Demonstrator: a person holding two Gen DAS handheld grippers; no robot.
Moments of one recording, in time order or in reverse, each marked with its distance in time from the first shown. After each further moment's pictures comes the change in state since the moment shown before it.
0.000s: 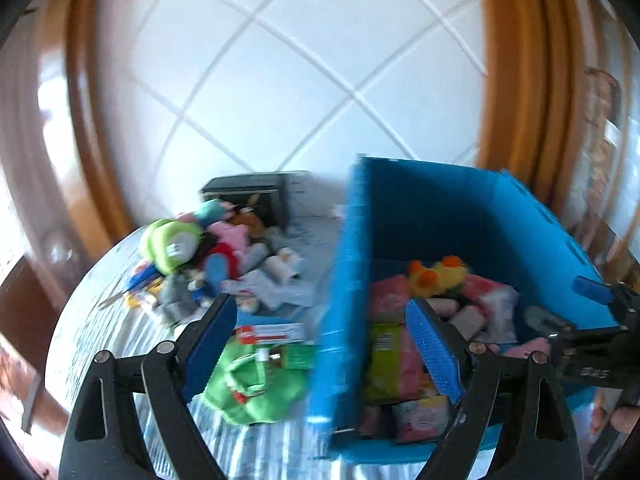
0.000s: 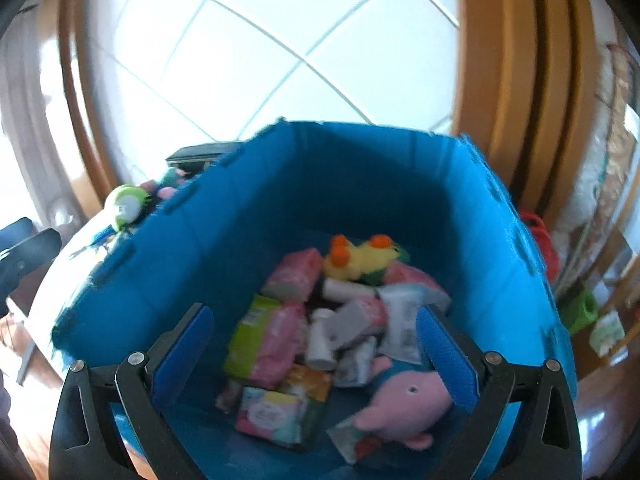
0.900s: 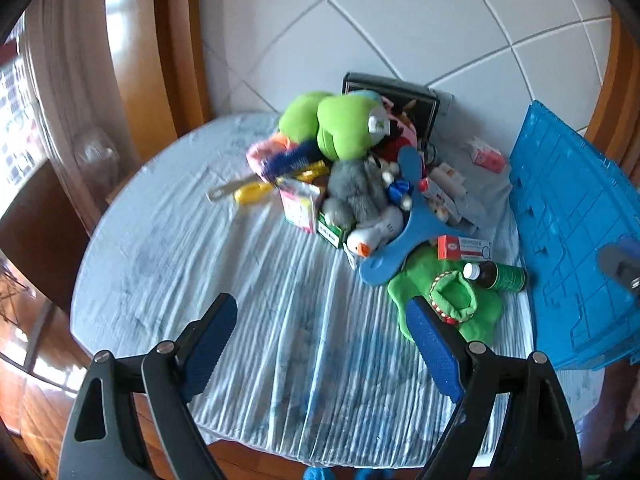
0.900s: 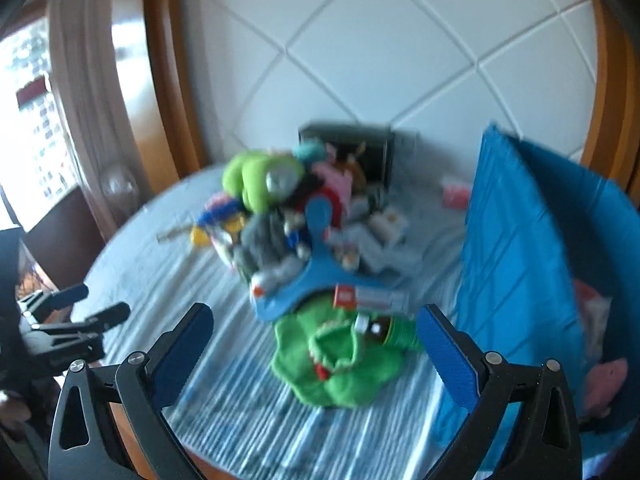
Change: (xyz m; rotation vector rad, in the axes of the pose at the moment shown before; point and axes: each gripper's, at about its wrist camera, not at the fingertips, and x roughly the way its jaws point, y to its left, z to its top) left arm 0.081 0.356 -0.113 -0.161 0.264 0.055; right arm 0.081 0.352 -0.006 -0.108 0.056 0.135
